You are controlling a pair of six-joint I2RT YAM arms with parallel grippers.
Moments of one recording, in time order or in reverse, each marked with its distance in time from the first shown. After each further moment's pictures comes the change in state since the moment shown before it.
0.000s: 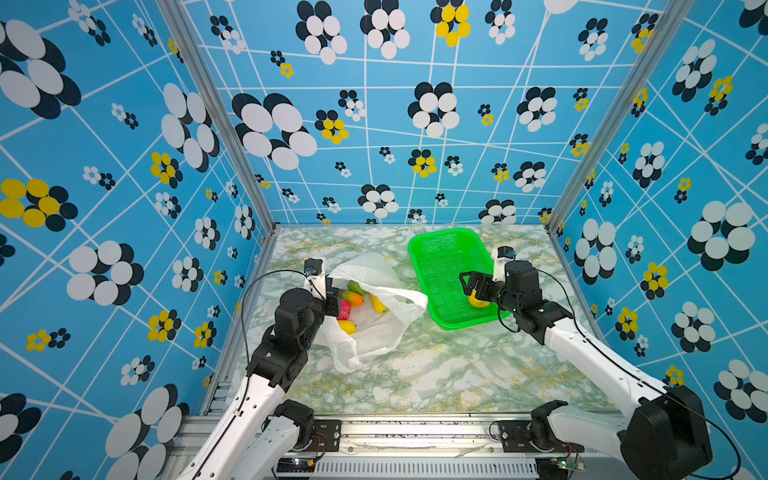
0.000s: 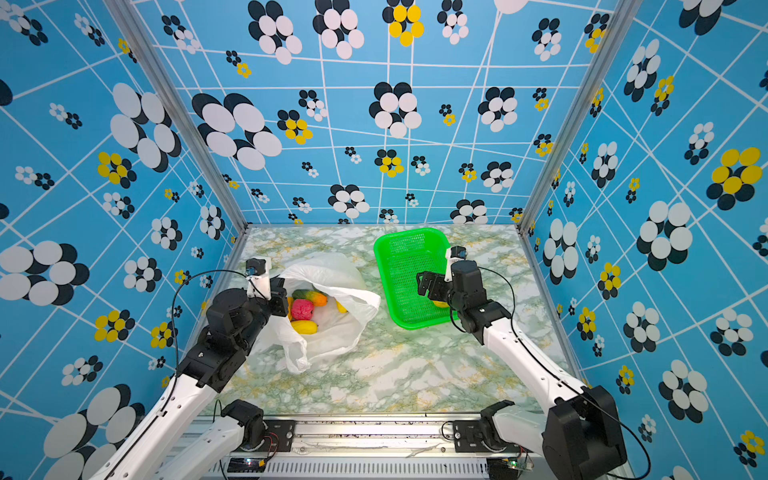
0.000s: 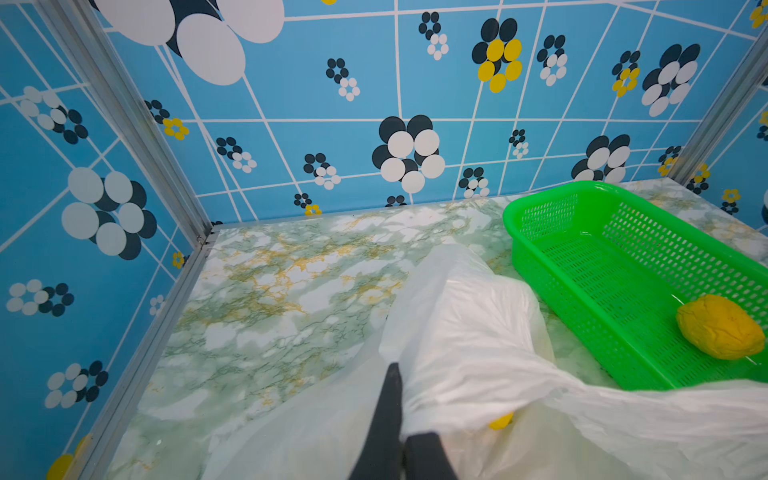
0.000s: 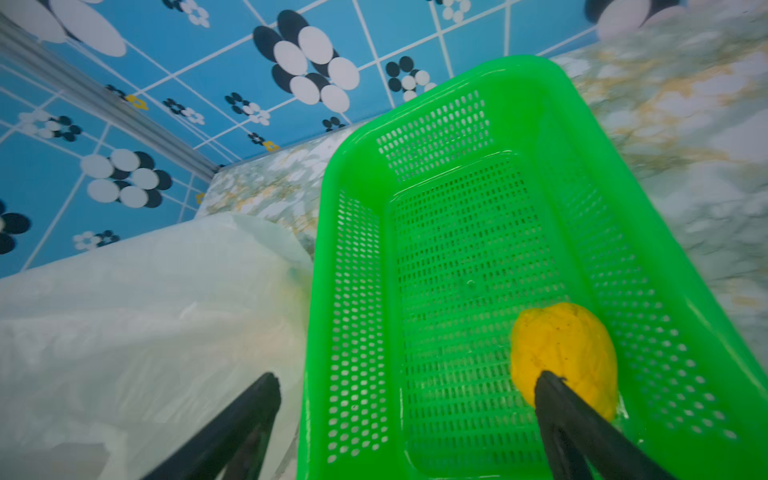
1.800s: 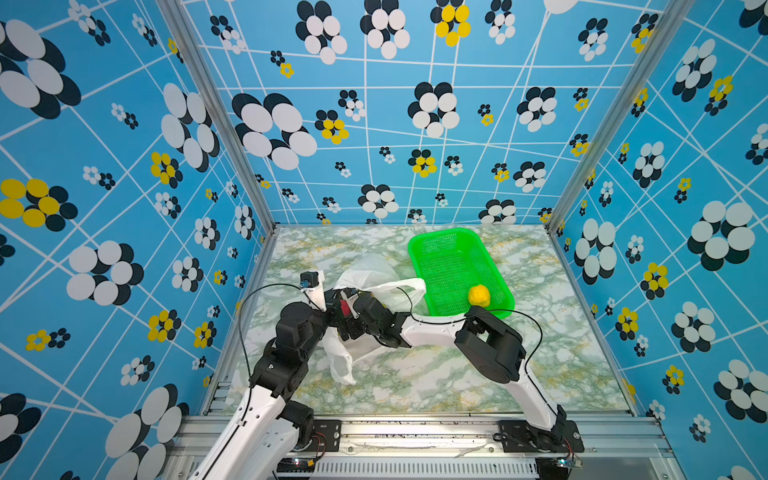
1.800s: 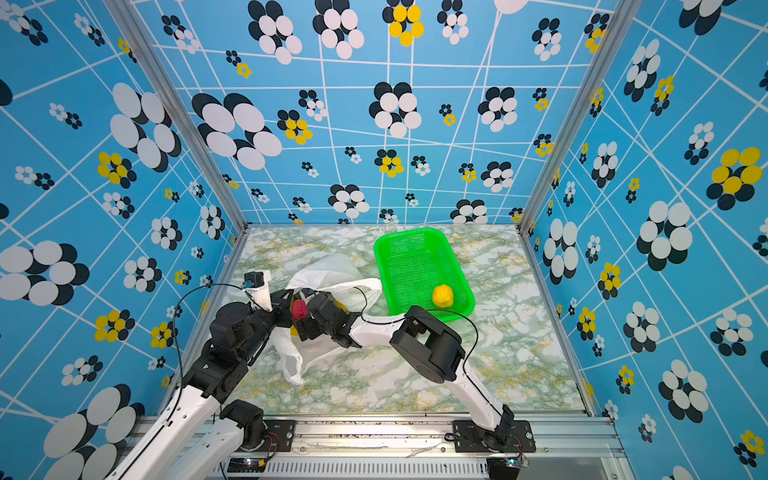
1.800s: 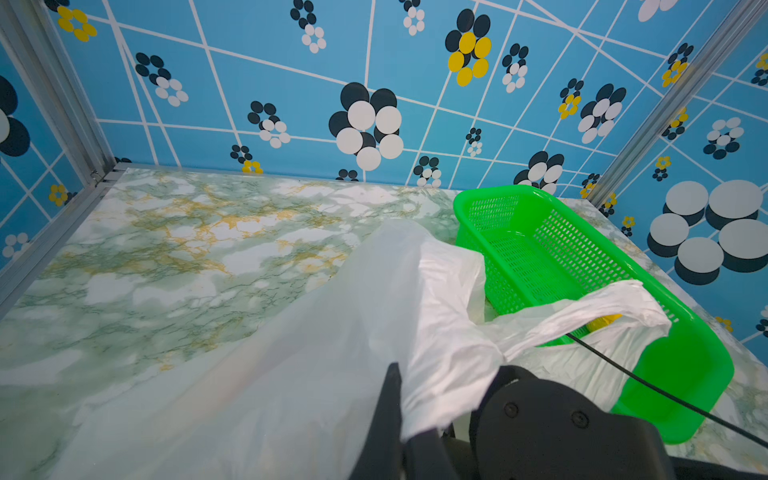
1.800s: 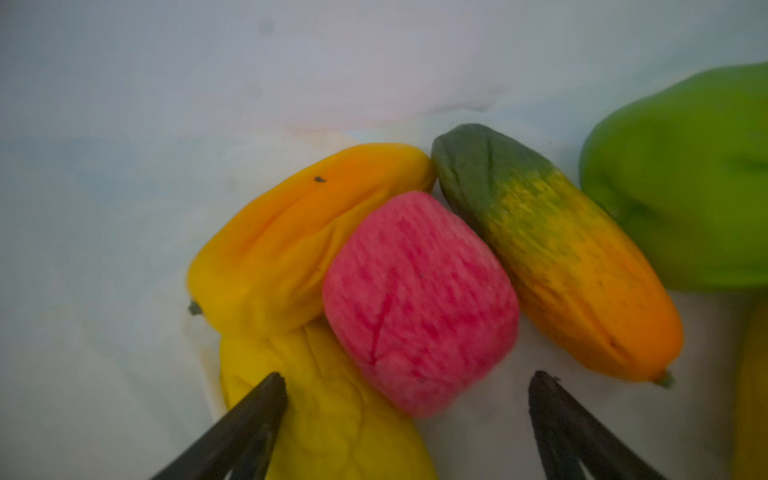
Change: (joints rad) left arm 0.016 -0.078 -0.145 0.064 0.132 -0.179; right arm 0.657 1.085 0.708 0.290 0.124 -0.104
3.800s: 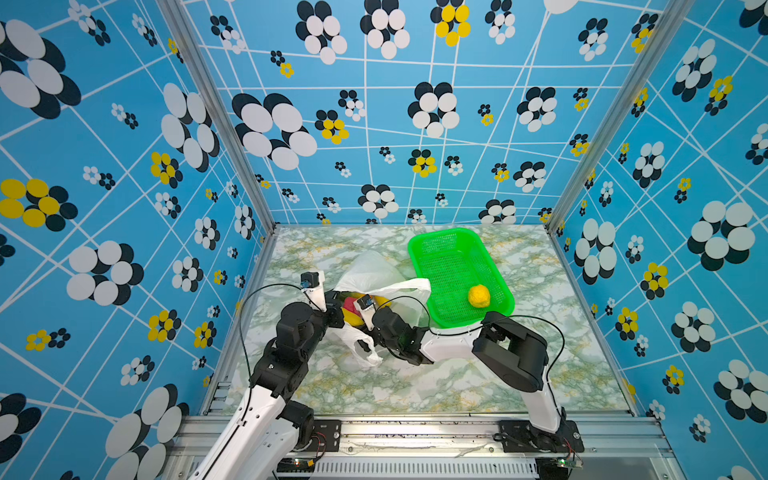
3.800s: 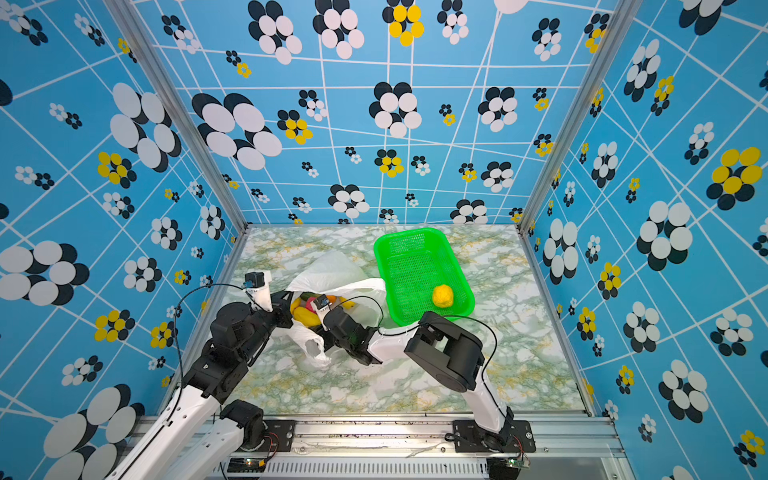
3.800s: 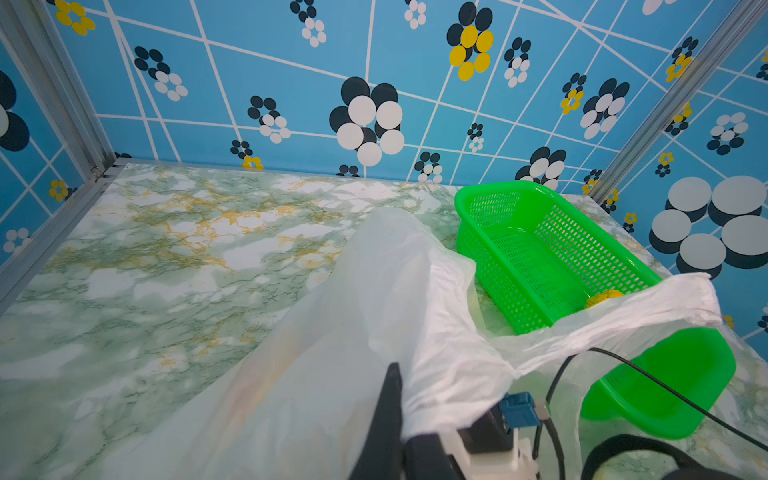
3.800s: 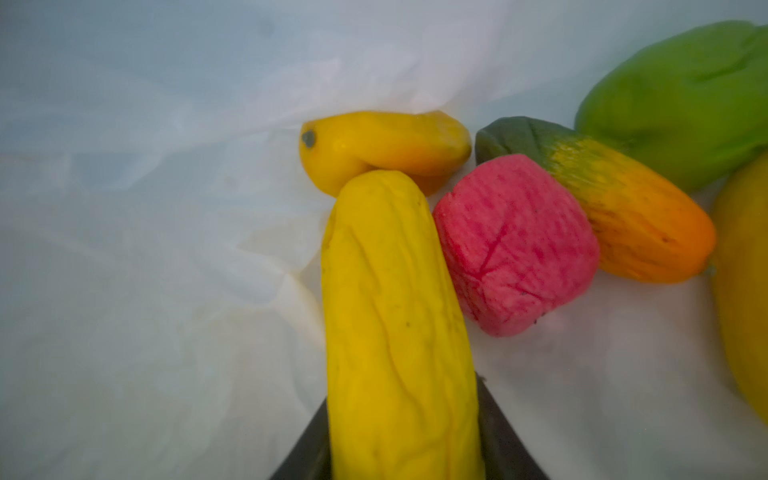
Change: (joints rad) left arm -0.001 0.000 0.000 -0.013 0.000 0.000; right arm 0.022 -0.185 -0.372 0.283 0.092 0.009
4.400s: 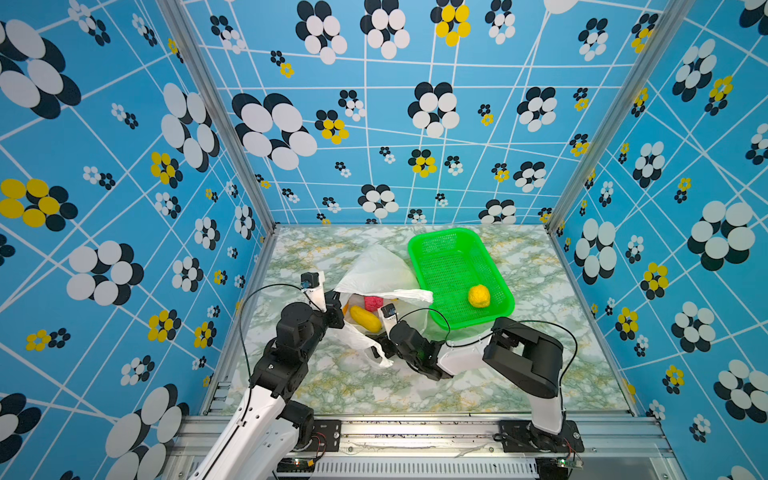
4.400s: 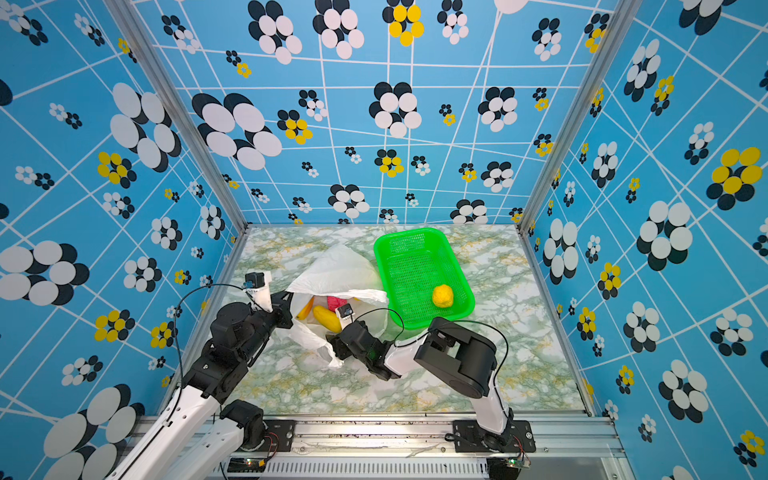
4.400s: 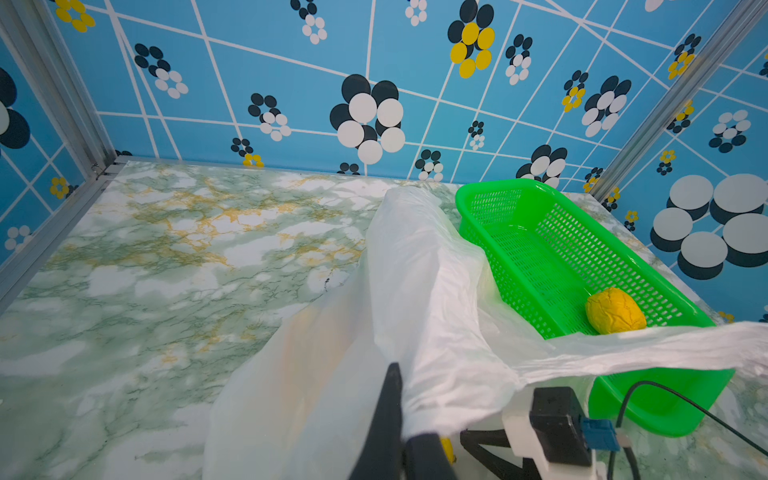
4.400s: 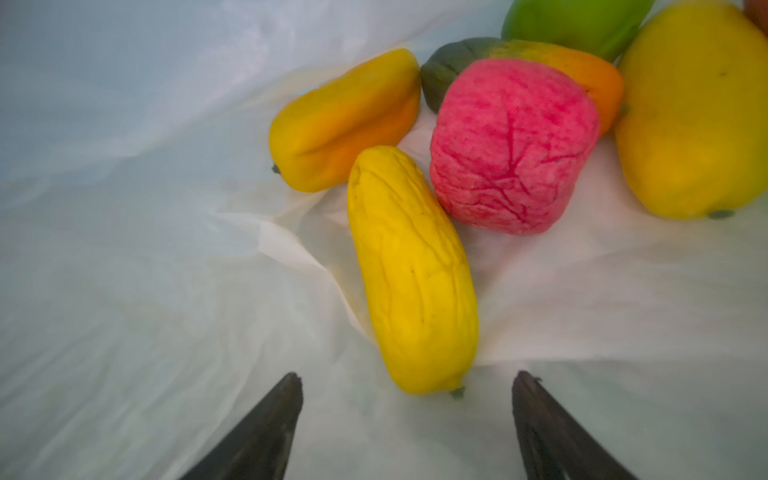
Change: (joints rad) left arm 0.000 -0.005 0.000 -0.007 -0.001 0.000; right arm 0.022 -0.122 -0.270 0.143 0.127 0.063
